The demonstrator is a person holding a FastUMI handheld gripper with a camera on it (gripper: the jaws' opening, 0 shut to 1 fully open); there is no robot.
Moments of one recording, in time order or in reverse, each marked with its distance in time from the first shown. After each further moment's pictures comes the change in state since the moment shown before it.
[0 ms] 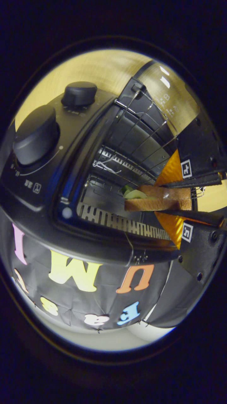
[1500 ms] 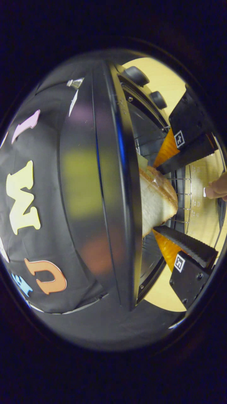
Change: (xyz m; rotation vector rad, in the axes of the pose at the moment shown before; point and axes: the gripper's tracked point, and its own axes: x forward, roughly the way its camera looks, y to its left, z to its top) arm -0.013 -0.042 -0.008 -1.004 0.163 -0.395
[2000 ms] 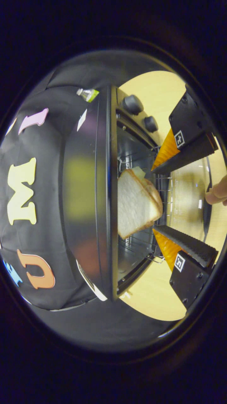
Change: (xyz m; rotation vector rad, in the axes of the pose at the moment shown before) arm -0.062 0.001 -0.021 -0.105 0.059 -0.089
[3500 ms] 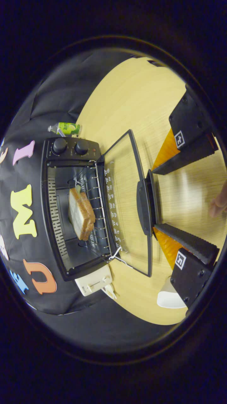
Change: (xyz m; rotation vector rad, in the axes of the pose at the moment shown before) arm -0.028 0.016 -0.143 0.195 -0.050 -0.056
